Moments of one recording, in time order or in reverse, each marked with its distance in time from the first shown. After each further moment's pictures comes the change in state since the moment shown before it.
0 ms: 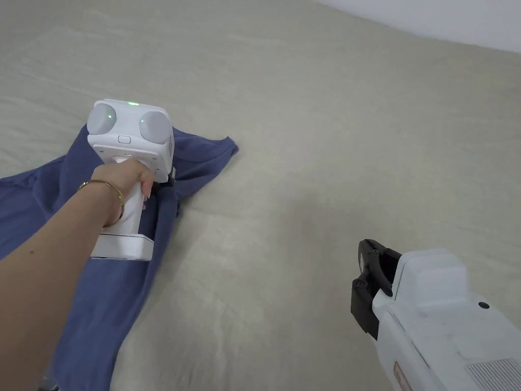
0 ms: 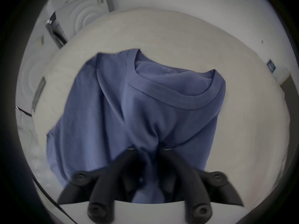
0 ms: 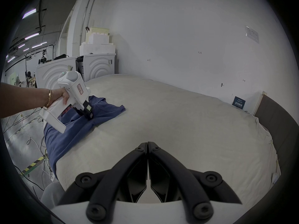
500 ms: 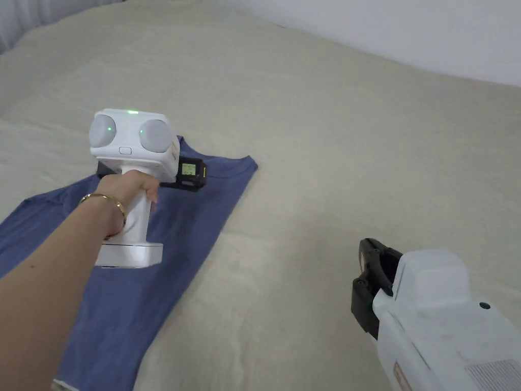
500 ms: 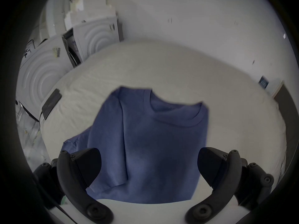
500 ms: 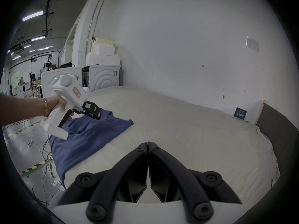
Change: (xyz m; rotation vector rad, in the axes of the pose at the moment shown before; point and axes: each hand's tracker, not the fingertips) left arm -0.034 0.024 0.017 0.080 -0.076 0.081; right arm -0.018 0.020 0.014 0.082 0.025 0.016
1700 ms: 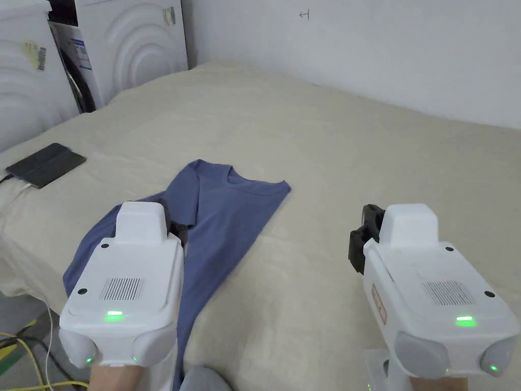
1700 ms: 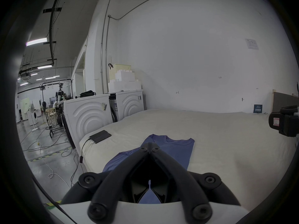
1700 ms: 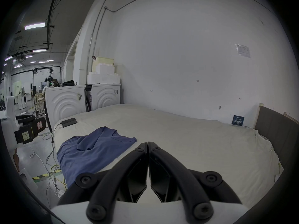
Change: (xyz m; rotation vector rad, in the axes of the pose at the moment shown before) left arm -0.011 -0.279 0.239 0.876 0.171 0.060; right arm -0.009 0.011 0.061 0.197 0.008 -0.040
